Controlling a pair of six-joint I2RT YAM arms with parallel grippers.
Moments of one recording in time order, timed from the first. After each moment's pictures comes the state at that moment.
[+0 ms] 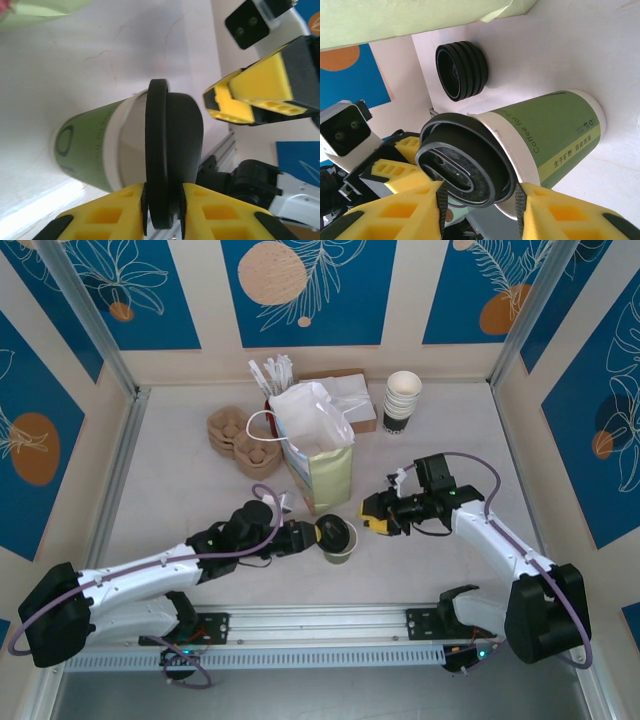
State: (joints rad) left arm -0.95 1.07 0.53 0.04 0.22 -1.08; right arm 0.28 1.17 0.71 -0.60 -0.92 0.76
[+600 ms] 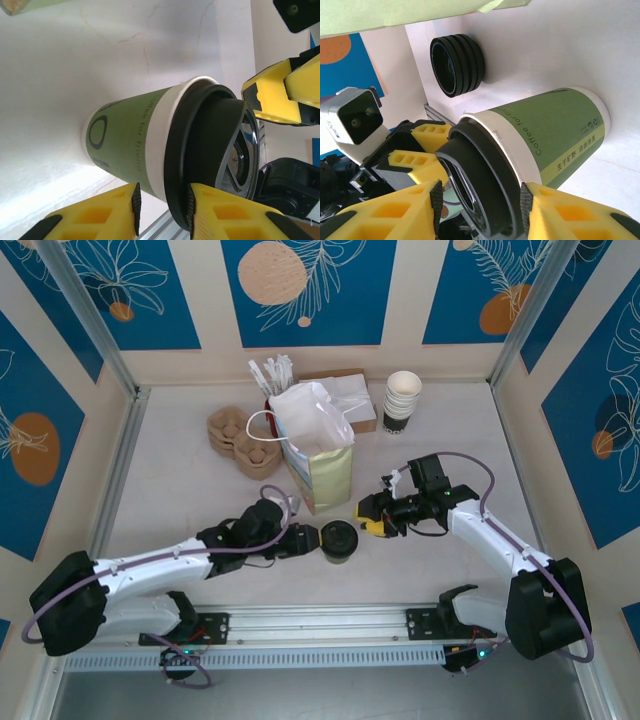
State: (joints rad) left arm -0.95 1.17 0.57 -0.01 0.23 -1.04; right arm 0.32 1.18 0.71 -0.58 -0.91 0.77
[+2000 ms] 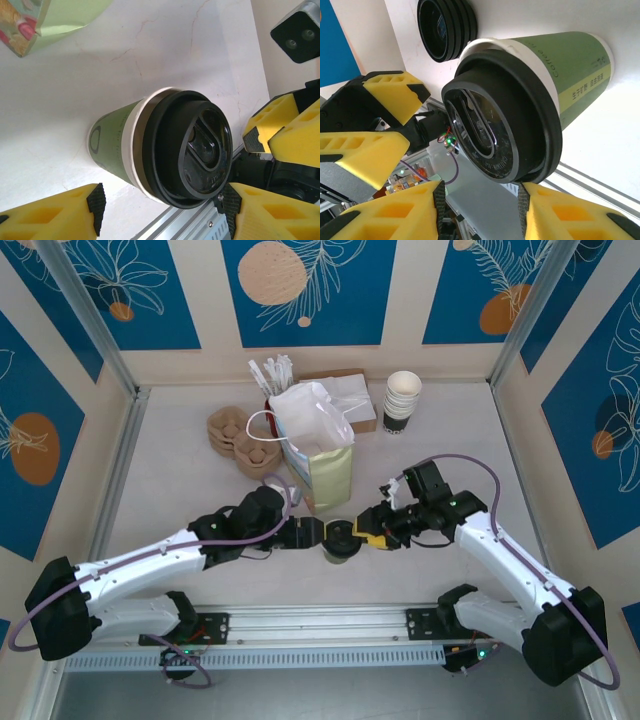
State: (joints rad) left arm -0.95 1.13 0.73 -0.28 0.19 -0.89; right arm 0.44 1.04 0.75 -0.78 -0.80 0.80
